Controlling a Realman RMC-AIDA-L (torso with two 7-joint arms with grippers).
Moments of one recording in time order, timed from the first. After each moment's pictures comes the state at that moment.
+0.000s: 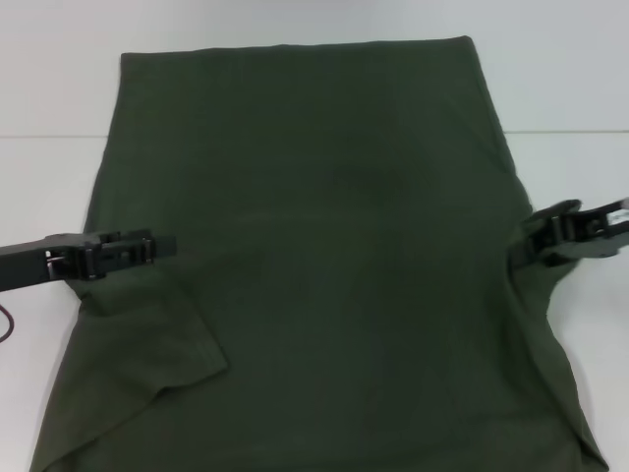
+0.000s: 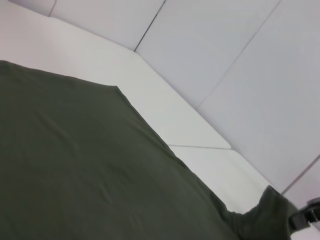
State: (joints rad) left arm -0.49 -2.10 0.38 0.94 2.18 1.69 -1.92; right arm 0.78 1.98 -0.72 -0.84 -2.50 -1.57 2.55
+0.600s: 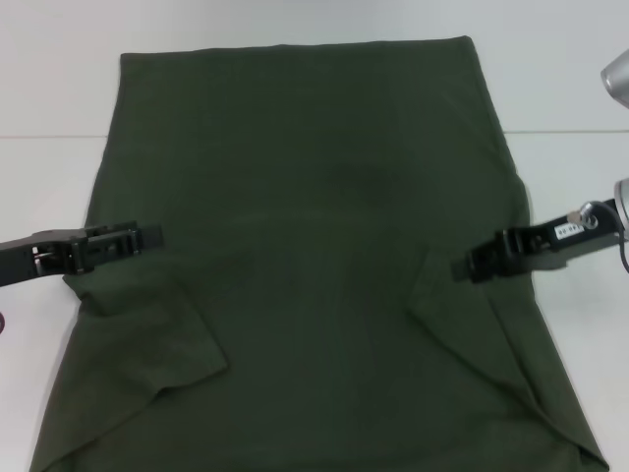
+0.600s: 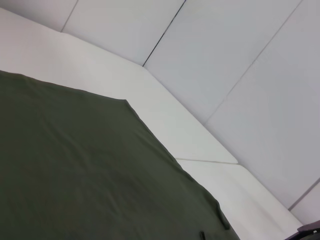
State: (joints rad) left arm -0.48 -2.10 0.34 0.93 2.17 1.69 -1.91; right arm 0.85 1.98 -0.73 -0.64 -2.46 -1.47 2.50
